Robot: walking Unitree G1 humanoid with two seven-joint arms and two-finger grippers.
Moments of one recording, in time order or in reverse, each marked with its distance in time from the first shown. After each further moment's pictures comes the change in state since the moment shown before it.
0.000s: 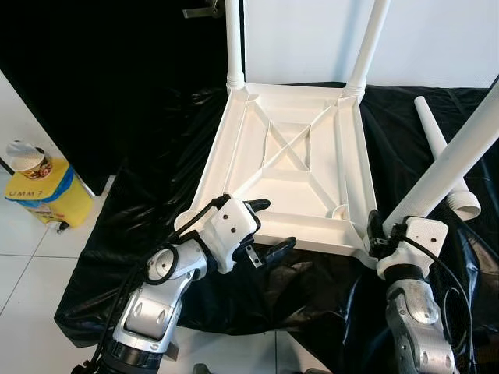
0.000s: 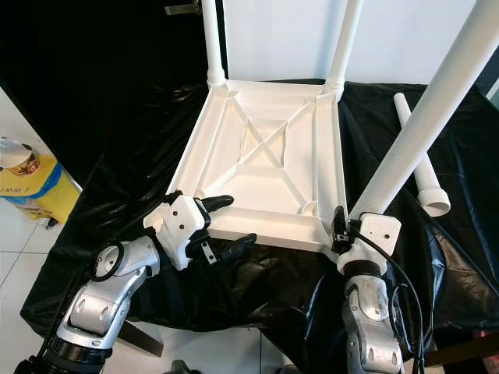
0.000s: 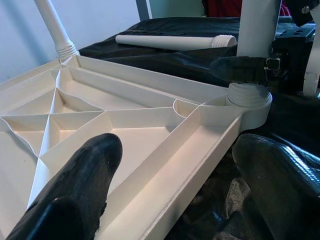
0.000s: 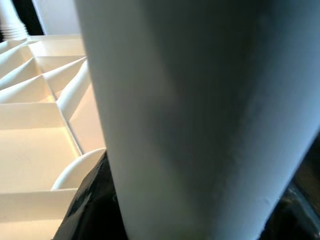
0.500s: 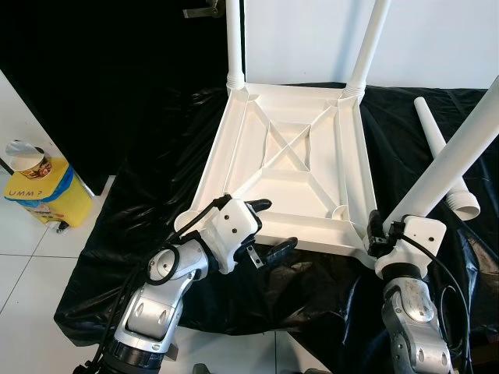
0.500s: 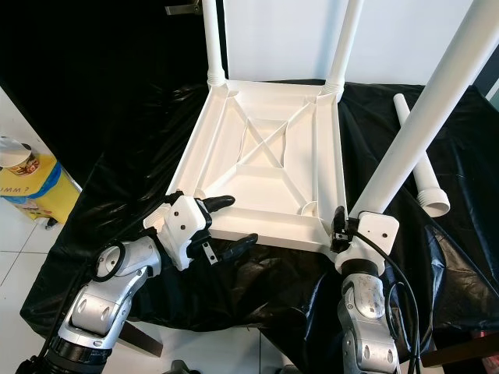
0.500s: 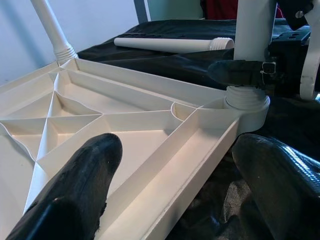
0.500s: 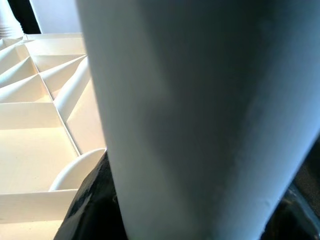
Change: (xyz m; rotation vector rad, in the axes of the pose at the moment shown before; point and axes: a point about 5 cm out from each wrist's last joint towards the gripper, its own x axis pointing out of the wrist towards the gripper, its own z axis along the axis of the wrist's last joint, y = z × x) left arm 0.001 -0.001 0.001 0.002 -0.008 -0.003; right arm 0.000 0.002 0.001 -0.013 -0.002 0.001
